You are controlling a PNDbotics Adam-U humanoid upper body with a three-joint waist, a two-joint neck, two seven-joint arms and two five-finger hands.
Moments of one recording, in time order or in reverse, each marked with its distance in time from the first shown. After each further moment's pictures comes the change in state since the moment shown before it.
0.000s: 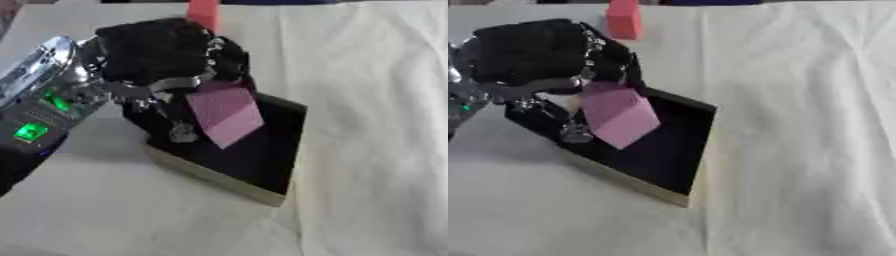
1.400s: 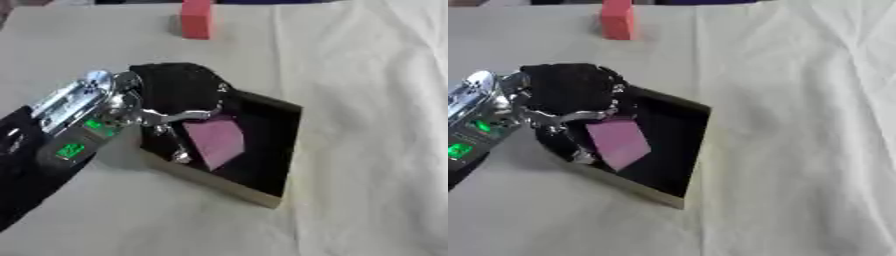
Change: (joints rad) left arm 0.034 -0.076 -0.030 0.105 -0.138 -0.024 -0.147; right arm 0.016 0.000 -0.012 0.006 -0.035 -0.004 -0.016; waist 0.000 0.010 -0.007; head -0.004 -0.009
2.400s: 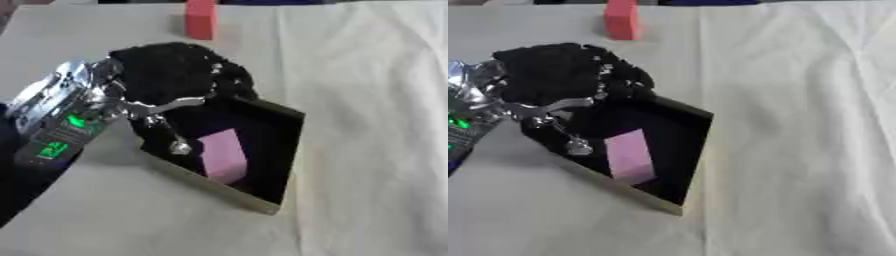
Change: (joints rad) left arm -0.001 0.000 0.102 -0.098 -0.021 0.072 0.113; right arm 0.010 0.000 -0.006 0.000 -0.001 0.000 -0.005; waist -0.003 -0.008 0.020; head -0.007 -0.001
